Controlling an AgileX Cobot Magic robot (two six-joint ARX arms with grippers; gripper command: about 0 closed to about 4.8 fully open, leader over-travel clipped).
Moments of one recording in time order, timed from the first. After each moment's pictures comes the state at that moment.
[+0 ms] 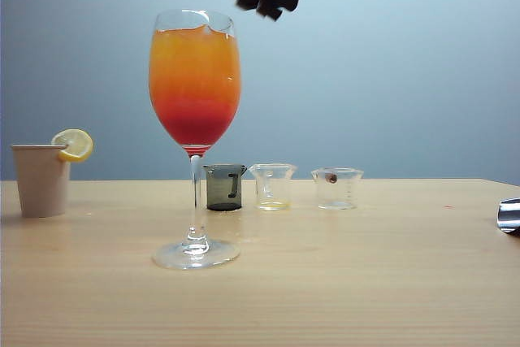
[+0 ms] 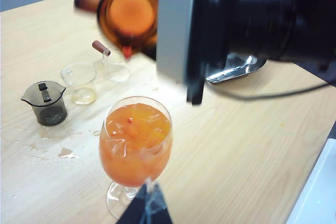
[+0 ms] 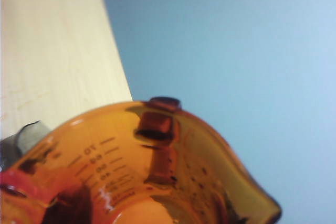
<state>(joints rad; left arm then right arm) -0.50 0.66 0.94 -0.65 0.38 0.05 0.84 1.40 0.99 0.32 0.34 -1.08</state>
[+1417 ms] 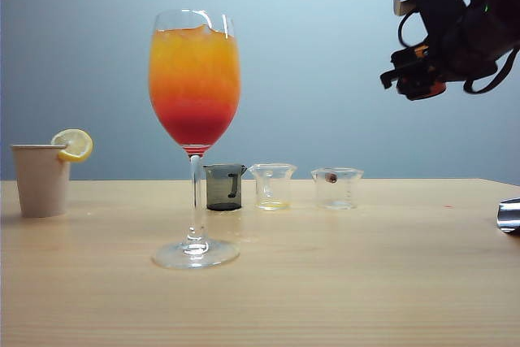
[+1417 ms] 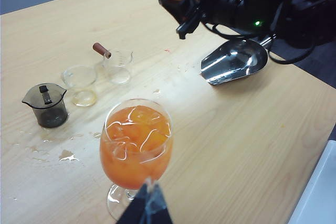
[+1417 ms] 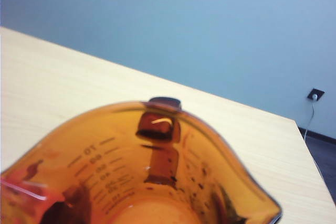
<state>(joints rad) -0.50 0.66 0.94 -0.64 0.38 0.05 0.25 1.57 0.81 0.67 0.18 -0.26</state>
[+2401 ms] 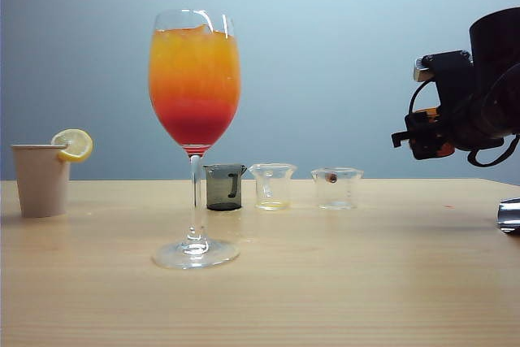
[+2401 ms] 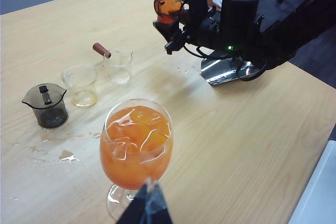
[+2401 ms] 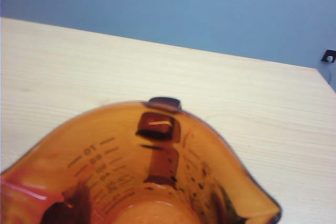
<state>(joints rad) -0.50 0.66 0.94 -0.64 0.38 0.05 0.15 1.88 0.81 0.94 0.11 -0.13</state>
